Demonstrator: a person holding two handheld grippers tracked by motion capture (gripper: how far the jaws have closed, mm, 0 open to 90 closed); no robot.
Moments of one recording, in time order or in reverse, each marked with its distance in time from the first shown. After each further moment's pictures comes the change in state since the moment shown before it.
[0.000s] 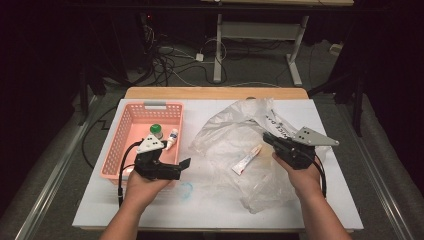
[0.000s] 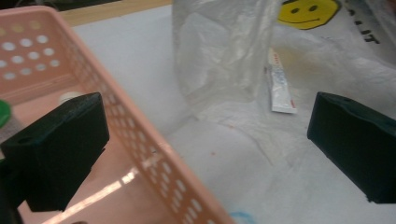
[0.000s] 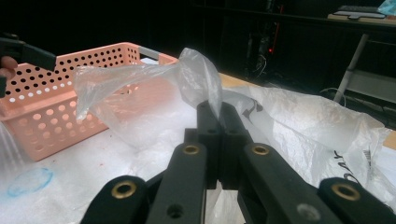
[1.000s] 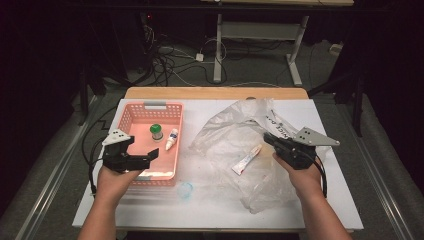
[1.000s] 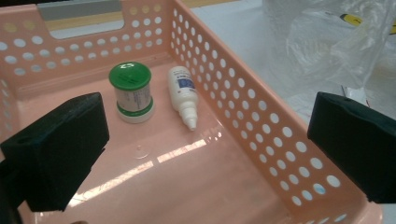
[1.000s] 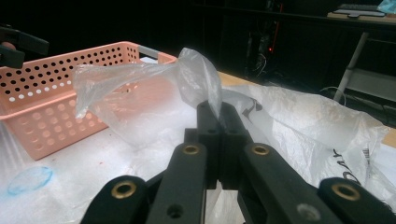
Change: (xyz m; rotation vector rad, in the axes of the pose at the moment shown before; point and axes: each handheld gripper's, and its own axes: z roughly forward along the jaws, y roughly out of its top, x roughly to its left) left arm 0.063 -0.015 -0.039 0.006 0.140 -0.096; right arm -0.001 -0.001 -0.001 0.002 -0.001 0.000
